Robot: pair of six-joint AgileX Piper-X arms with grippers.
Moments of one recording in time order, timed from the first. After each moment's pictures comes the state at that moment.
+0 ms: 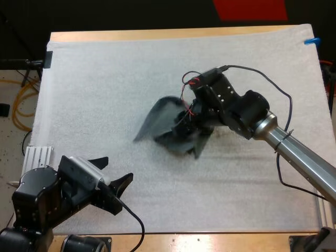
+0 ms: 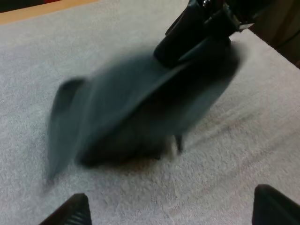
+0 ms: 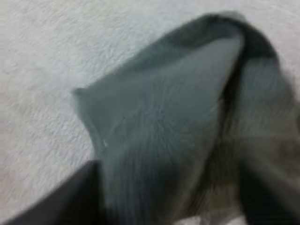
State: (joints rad) left arm -0.20 0.48 -0.91 1.14 0.46 -1.72; right arm 0.74 1.57 -1.46 0.93 -0.10 -1.67
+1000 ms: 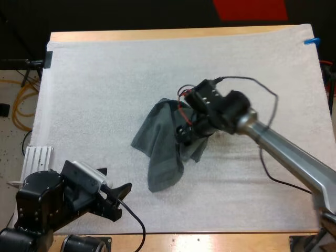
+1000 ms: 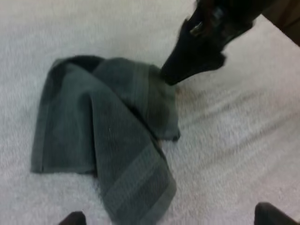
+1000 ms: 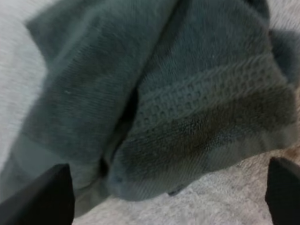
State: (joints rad) left arm -0.20 0.48 -0.91 1.27 0.45 -1.71; right arm 0.75 1.73 -1.47 1.06 -0.05 -1.68
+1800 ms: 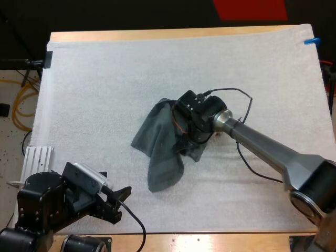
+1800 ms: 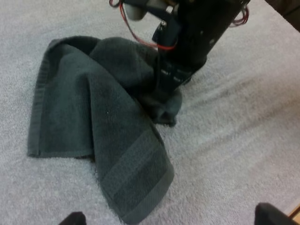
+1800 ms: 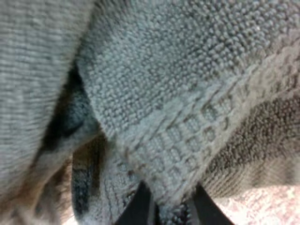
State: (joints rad) left arm -0.20 0.48 -0.91 1.31 0.45 -1.69; right arm 0.75 1.90 -1.47 1.04 0.00 -1.72
